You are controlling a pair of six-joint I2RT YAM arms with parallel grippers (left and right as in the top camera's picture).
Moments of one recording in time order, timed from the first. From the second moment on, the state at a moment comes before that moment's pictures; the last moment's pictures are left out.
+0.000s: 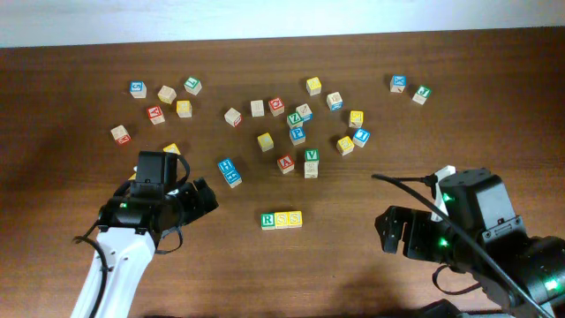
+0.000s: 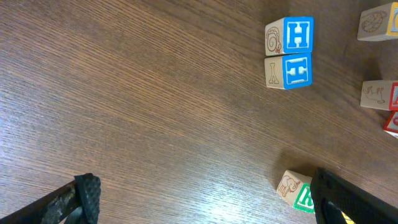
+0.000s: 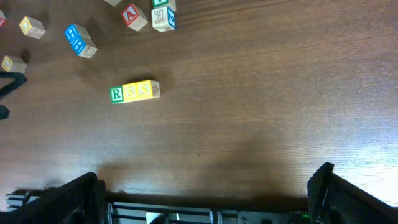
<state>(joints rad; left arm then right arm) -0.10 1.20 0.86 -0.87 0.03 -0.58 0.35 0.91 1.28 -1.45 -0.09 0.55</state>
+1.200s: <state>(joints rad) -0.10 1.20 0.86 -0.87 0.03 -0.58 0.20 0.21 0.87 -1.03 0.20 0.47</state>
